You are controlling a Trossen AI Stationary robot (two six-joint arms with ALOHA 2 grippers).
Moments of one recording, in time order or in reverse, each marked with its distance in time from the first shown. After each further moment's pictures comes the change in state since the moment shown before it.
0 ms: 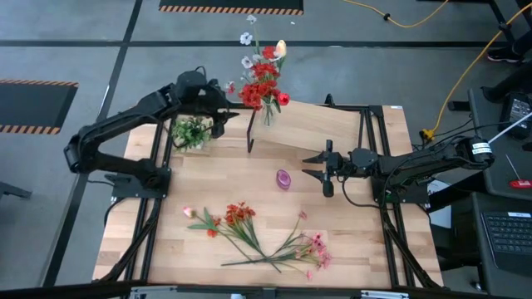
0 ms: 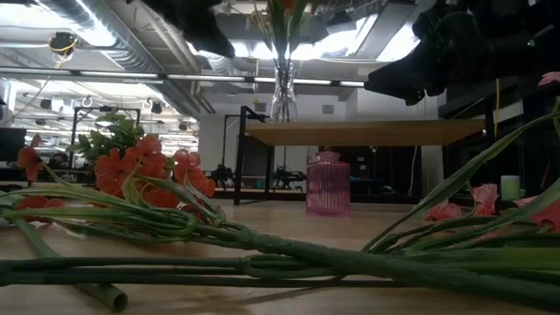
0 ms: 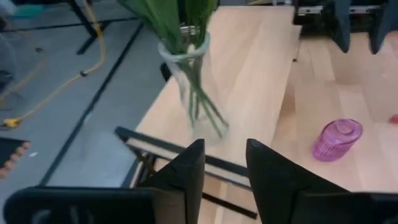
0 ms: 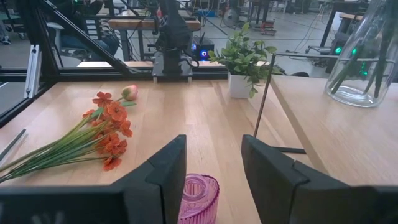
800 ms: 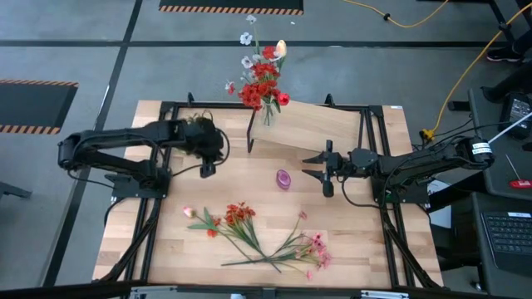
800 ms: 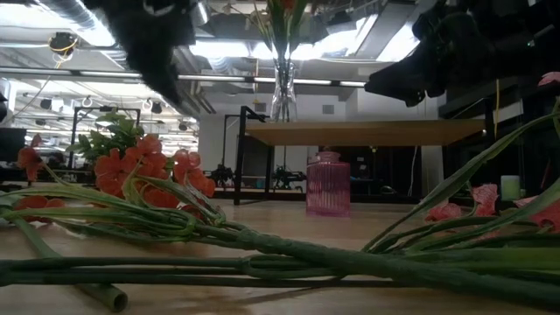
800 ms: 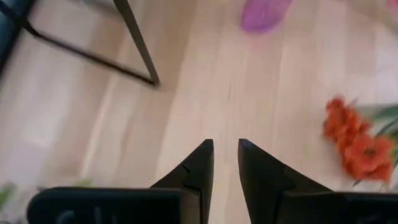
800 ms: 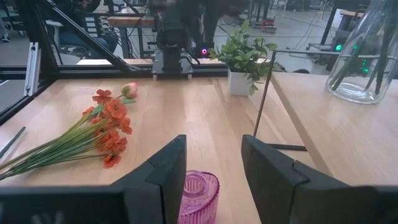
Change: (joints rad) left arm -0.304 -0.105 -0.288 -0.236 -0.143 -0.308; right arm 0.000 0.000 0.000 -0.012 0.000 0.003
